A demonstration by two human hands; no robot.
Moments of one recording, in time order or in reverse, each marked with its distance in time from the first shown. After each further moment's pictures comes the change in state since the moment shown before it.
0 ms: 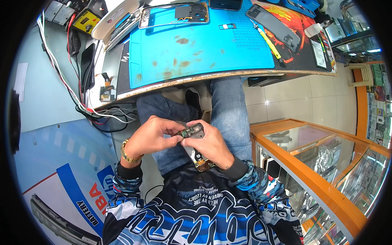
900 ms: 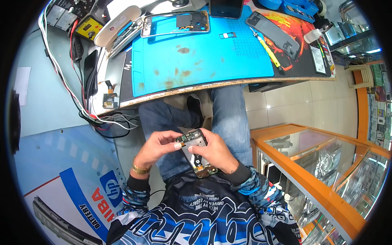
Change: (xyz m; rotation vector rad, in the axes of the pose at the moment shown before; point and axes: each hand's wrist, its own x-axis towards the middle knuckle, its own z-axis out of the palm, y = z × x) left_hand -0.016 -0.044 0.037 -0.929 0.111 -0.129; right_hand 0.002 0.004 -0.010 0.070 -0.137 -0.022
